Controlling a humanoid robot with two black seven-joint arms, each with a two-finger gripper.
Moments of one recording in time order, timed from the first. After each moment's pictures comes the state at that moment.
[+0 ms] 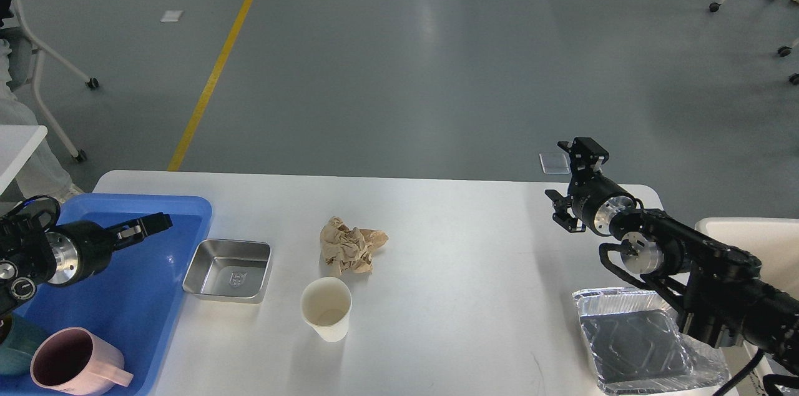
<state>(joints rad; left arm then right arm) -0.54 0.85 -0.43 -1.19 1.18 -0.18 0.08 0.71 -0.35 0.47 0.83 -0.05 -0.03 0.13</state>
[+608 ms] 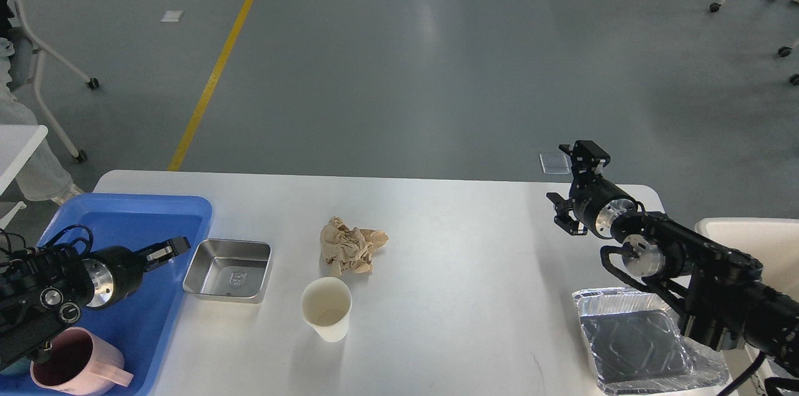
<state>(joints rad) -0.51 0.70 -0.40 -1.10 1.19 -0.10 0.09 0.70 -0.36 0.47 0.83 -0.06 -0.03 0.13</state>
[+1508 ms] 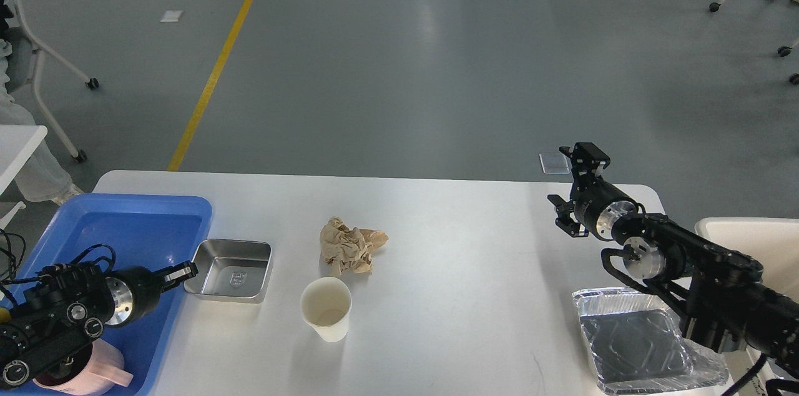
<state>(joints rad) -0.51 0.64 -0.36 -1.04 1.19 -0.10 0.09 0.69 -0.36 0.47 0.83 -0.07 -0.03 0.13</state>
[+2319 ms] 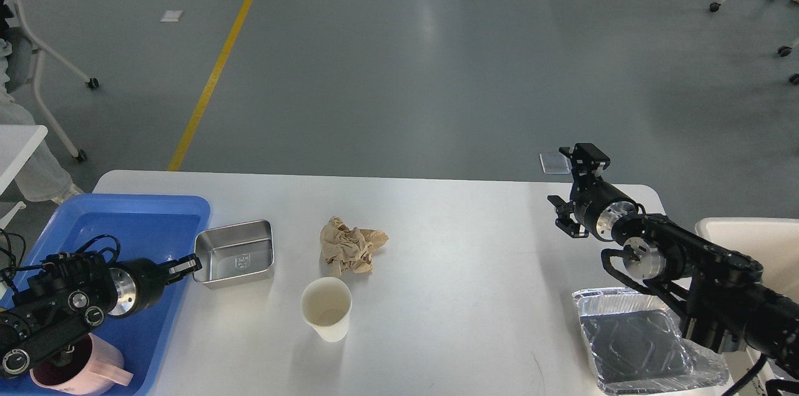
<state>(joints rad) -0.55 0.64 -0.36 -1.04 1.18 -0.15 0.09 0.69 -0.36 0.47 0.83 -0.07 -0.03 0.13</state>
